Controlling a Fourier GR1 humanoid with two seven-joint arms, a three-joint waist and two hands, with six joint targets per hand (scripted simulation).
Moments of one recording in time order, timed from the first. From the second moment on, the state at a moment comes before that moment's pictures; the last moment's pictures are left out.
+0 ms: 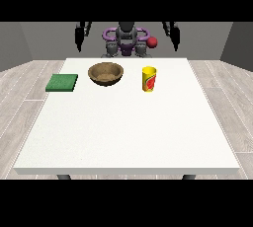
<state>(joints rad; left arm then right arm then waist) 0.02 0.13 0.02 -1.58 -0.02 -0.02 -0.02 0.01 -0.12 -0.02 -1.58 0.01 0.03 -0.01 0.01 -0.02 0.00</state>
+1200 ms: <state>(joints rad) -0.19 0.02 -0.03 -1.40 0.02 0.20 -0.35 -0.08 -0.15 -0.18 -1.33 -0.15 0.23 -0.41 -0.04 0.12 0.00</state>
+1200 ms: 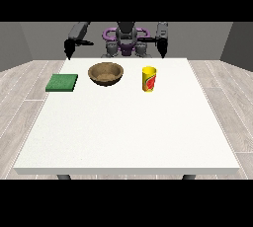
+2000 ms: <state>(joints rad) -0.50 0.11 0.18 -1.01 0.07 0.17 -0.62 -0.27 -0.21 -0.23 -1.10 -0.16 0.32 -0.66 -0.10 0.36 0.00</state>
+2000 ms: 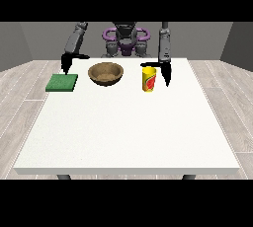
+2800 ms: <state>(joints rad) -0.61 0.15 0.26 -0.83 0.07 0.24 -0.82 -0.36 -0.29 -0.24 -1.03 -0.17 0.38 -0.75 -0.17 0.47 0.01</state>
